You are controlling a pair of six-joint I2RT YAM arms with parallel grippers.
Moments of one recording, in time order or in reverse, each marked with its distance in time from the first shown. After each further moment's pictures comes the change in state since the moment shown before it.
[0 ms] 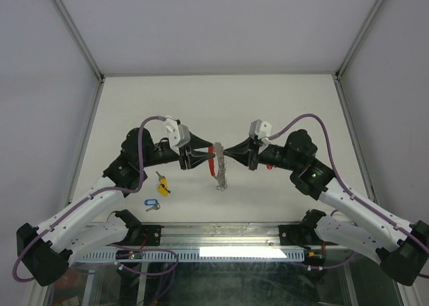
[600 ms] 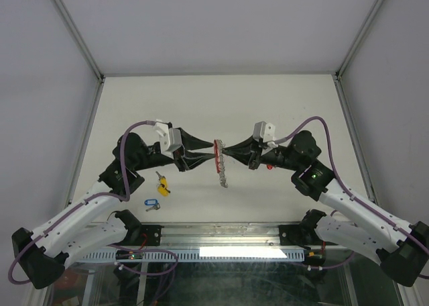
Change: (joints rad) left arm -0.040 -0.056 0.000 0.103 0.006 -0.042; right arm -0.004 -0.006 -0.028 0.137 -0.061 -0.006
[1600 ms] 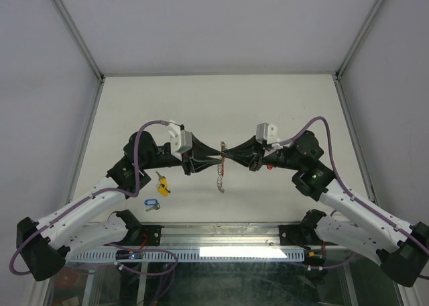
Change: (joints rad) left arm -0.046 0.073 0.002 -0.002 0.048 -0.007; right arm -0.001 -0.010 0.000 0.053 -0.074 0.037
